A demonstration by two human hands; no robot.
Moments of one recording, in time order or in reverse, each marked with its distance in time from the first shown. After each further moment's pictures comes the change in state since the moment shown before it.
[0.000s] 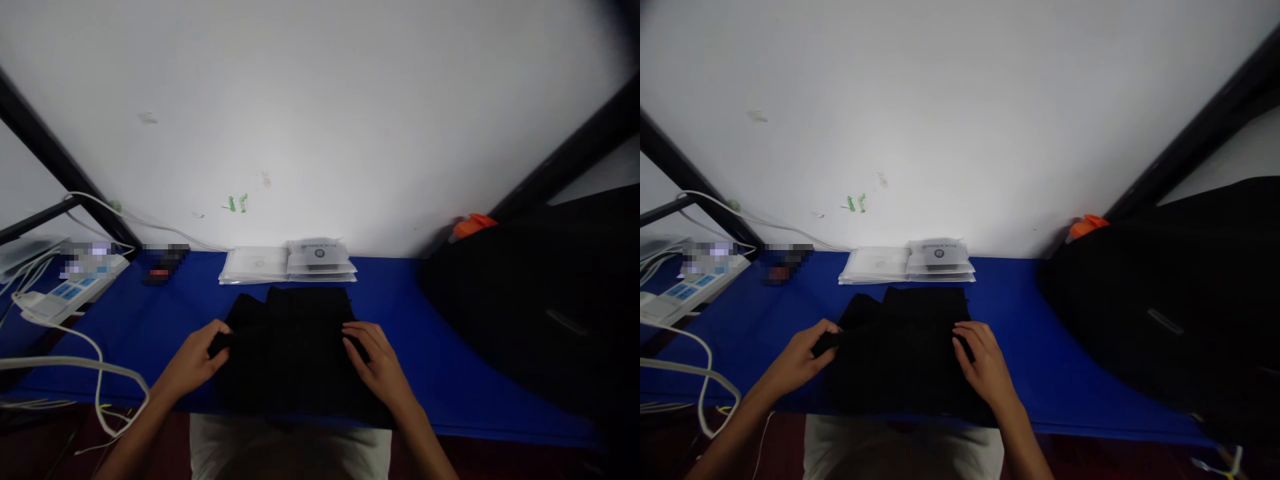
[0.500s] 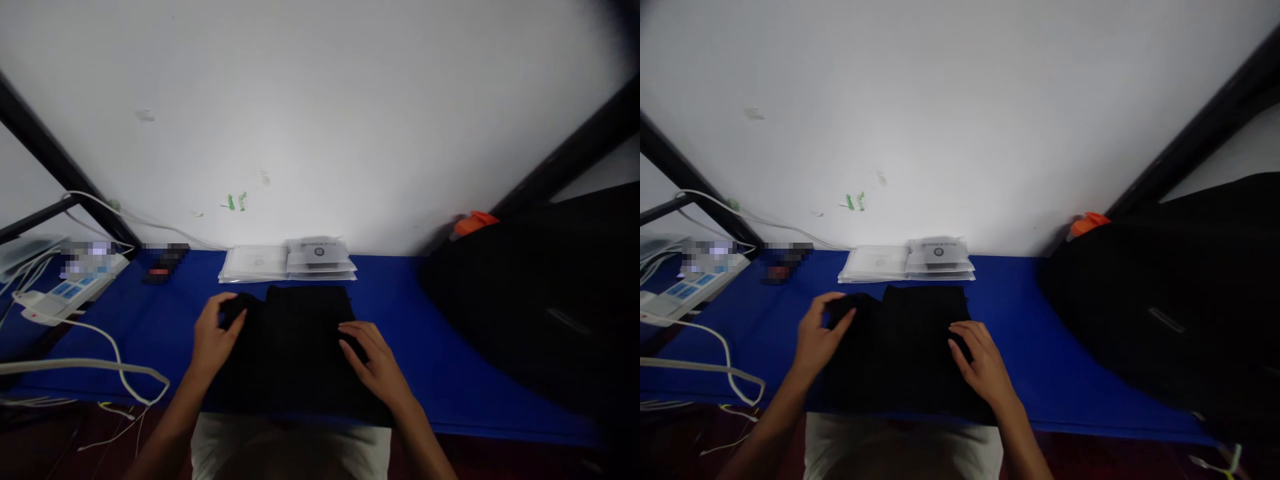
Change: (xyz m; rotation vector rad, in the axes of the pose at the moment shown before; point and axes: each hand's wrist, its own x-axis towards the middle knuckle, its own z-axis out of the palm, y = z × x) left_hand 0.038 0.031 0.028 -0.095 0.591 -0.098; right_hand 0.000 -0.005 -0.001 0.048 -0.073 0.035
